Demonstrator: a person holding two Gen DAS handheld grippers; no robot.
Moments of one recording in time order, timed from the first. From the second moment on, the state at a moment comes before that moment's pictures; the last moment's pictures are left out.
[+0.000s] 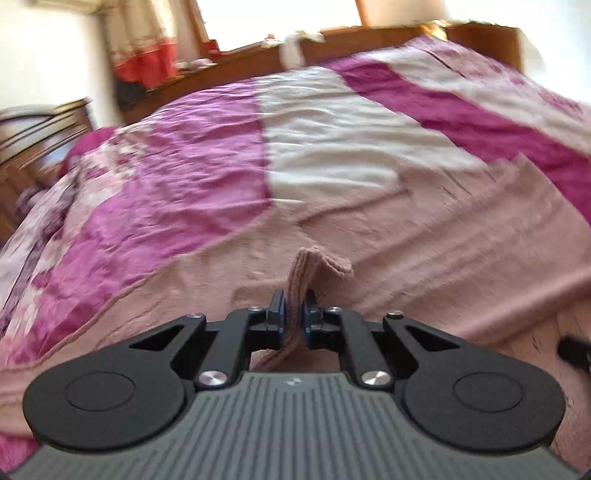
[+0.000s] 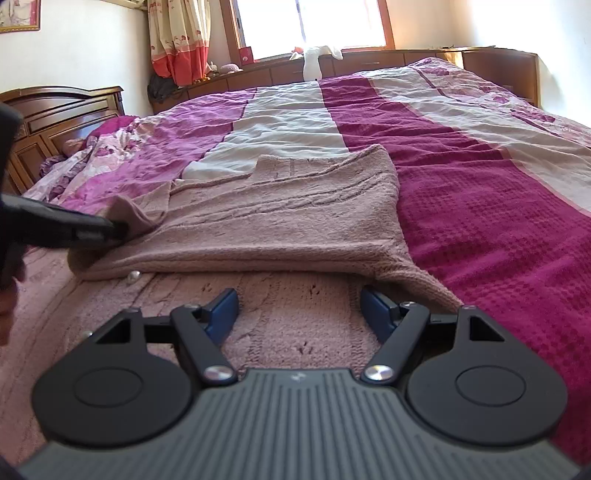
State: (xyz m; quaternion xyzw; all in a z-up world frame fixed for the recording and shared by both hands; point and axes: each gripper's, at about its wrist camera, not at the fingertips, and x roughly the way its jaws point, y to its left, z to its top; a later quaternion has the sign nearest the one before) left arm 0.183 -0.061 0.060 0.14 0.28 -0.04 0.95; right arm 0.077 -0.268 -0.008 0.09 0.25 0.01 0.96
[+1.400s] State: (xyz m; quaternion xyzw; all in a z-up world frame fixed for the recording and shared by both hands) left arm 0.117 0.131 0.084 -0.03 0.35 0.13 0.93; right arm 0.078 -0.266 -0.001 0.08 0.26 0.01 0.96
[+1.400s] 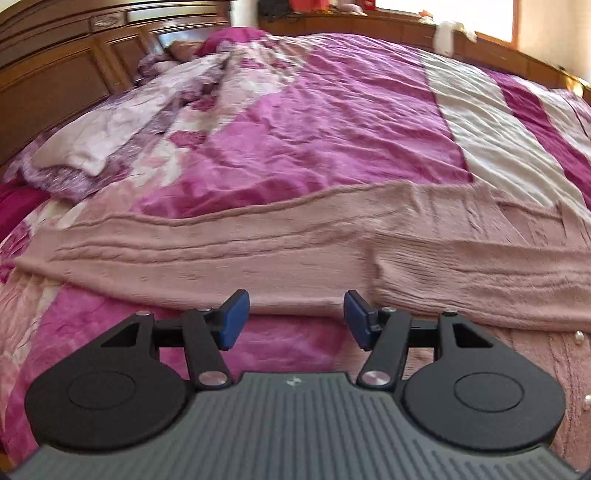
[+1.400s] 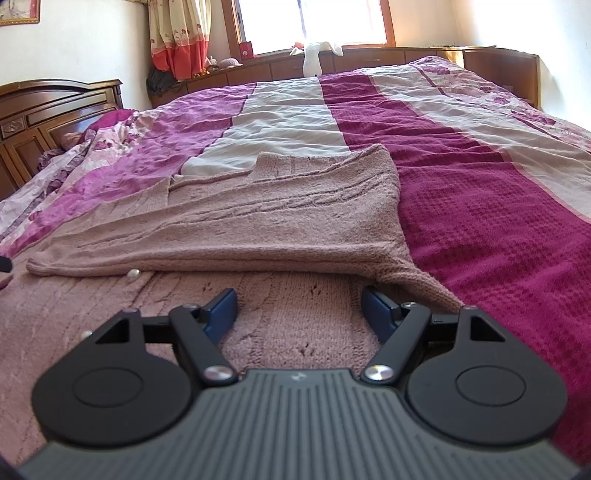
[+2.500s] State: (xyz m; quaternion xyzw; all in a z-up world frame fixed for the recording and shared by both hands) left arm 0.129 0.315 0.033 -0.34 0.28 0.20 0.87; right arm 0.022 -0.253 0.005 0.09 0.28 0.00 0.96
